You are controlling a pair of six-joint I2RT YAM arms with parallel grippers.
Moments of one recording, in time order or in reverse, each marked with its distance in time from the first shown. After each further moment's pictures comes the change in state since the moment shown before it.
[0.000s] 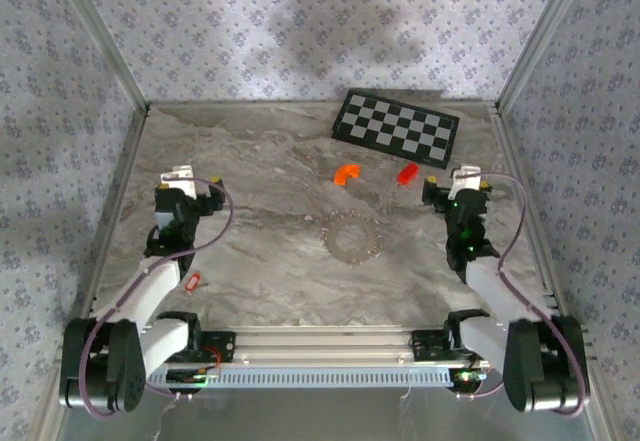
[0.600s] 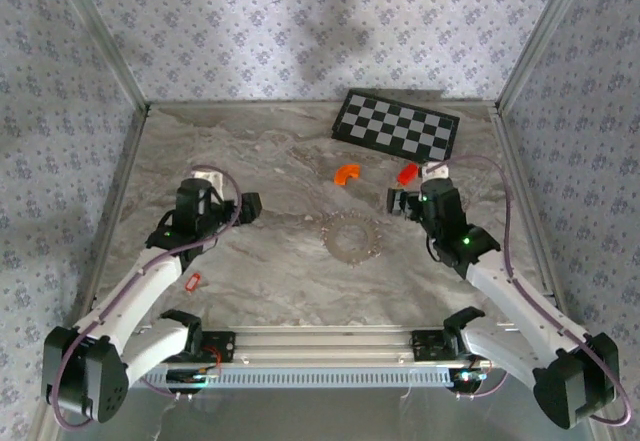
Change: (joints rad) left arm -0.222 -0.022 0.206 -0.542 0.260 -0.286; right arm 0.355 -0.078 0.299 -0.668 0.035 0.259
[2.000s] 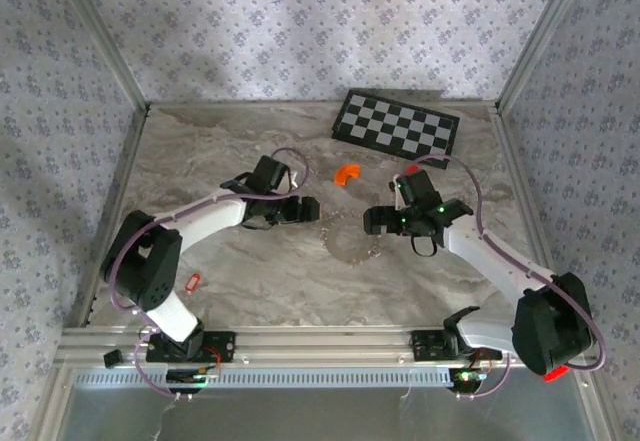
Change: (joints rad) left arm -0.266 0.645 0.399 -0.118 0.223 -0.172; right arm -0.031 0.327 0.140 -0.263 -0.397 0.096
